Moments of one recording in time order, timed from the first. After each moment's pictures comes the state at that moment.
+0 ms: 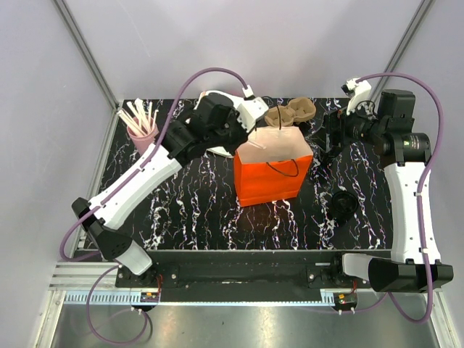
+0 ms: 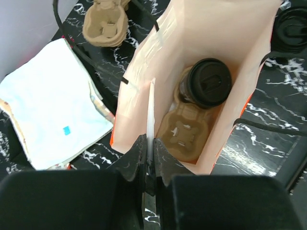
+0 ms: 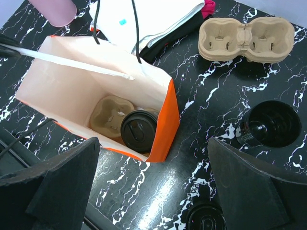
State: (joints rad) left arm -0.78 1.57 1.81 -0.78 0.08 0.22; right arm -0.02 1.24 1.59 -0.90 -0.61 -0.20
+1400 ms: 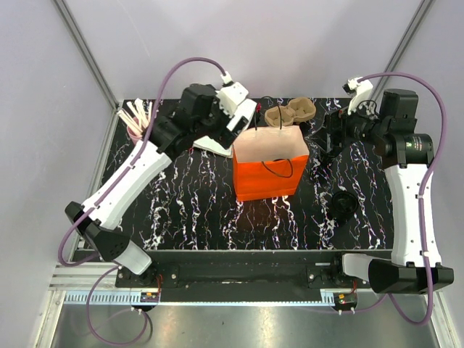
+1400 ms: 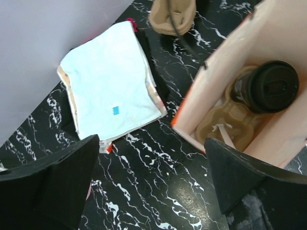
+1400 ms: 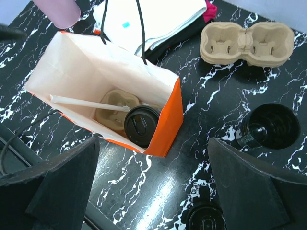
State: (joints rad) left arm -0.69 1.55 1.79 -0.75 -0.08 0.26; right arm -0.02 1.23 1.61 -0.91 -0.62 -0.21
